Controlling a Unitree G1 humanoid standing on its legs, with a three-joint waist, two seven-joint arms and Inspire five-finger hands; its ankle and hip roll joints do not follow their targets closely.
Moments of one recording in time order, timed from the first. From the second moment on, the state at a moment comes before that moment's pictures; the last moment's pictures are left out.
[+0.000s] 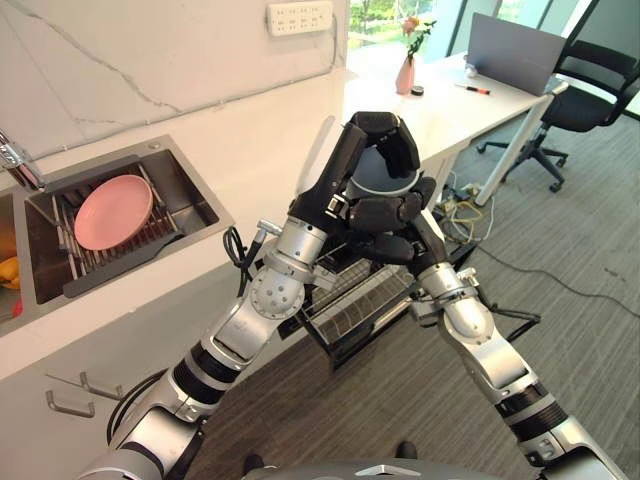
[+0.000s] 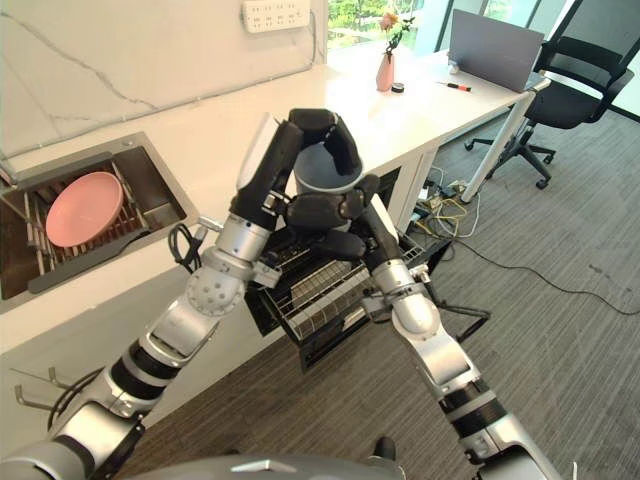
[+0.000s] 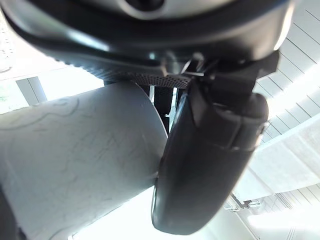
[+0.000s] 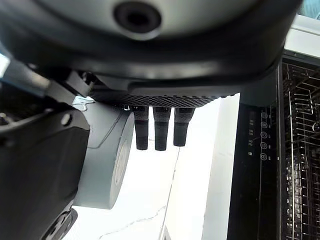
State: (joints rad) left arm -0.46 0.37 -0.50 -0.24 0.07 -0.13 0.27; right arm -0.22 -0.43 0.38 -0.02 0.24 -0.15 -0.13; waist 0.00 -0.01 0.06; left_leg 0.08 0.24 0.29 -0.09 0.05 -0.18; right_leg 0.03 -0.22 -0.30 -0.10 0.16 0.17
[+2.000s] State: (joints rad) left arm 0.20 0.67 -0.41 0.10 -0.36 0.00 -0.23; right arm -0.39 -1.10 0.58 0.29 -0.39 -0.18 0.07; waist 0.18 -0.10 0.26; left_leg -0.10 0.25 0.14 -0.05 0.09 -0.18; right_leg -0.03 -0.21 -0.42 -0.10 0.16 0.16
